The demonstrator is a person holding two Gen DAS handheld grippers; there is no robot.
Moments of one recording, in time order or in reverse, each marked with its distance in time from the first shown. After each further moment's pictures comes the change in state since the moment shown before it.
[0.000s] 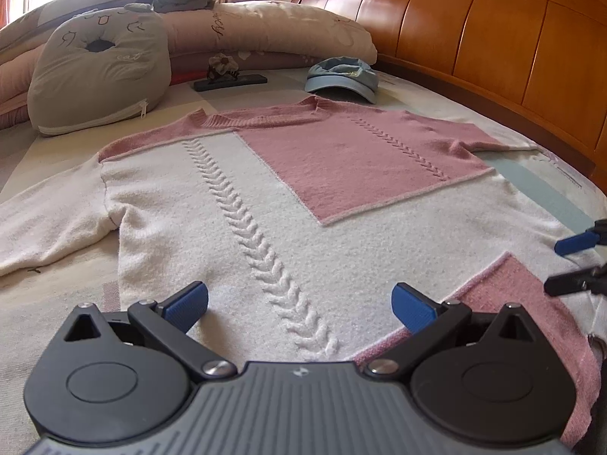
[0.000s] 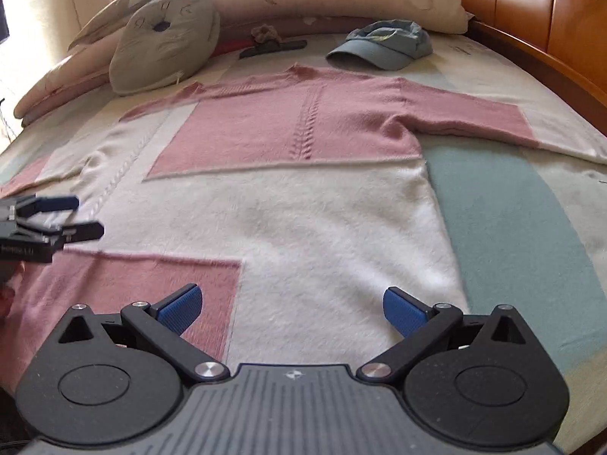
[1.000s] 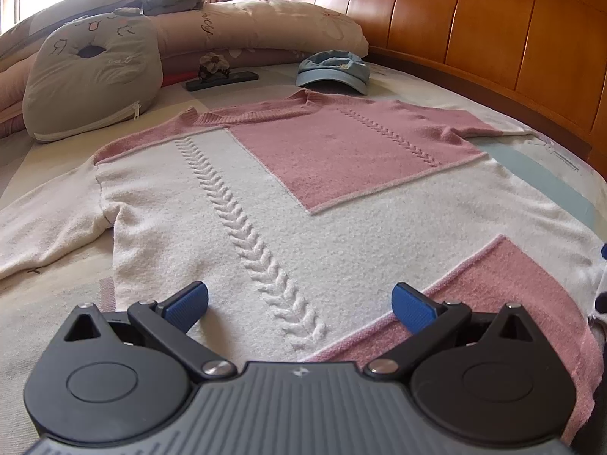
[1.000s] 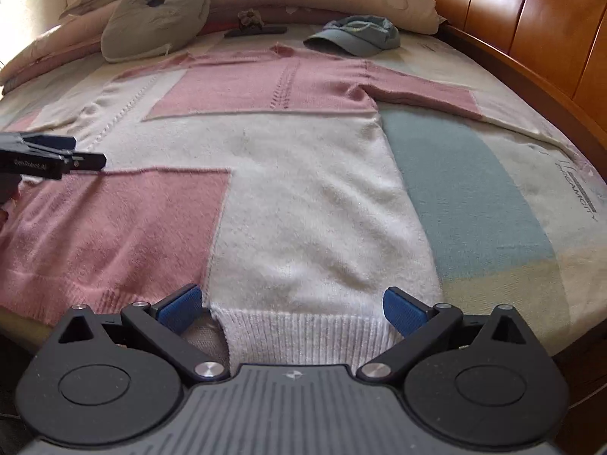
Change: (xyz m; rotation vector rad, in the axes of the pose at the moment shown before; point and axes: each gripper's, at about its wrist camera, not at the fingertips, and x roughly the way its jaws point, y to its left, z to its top) left arm -0.002 -0.009 -0.005 0.044 0.014 0.004; right arm -0.054 0.010 -0.053 -0.022 -0.029 -0.113
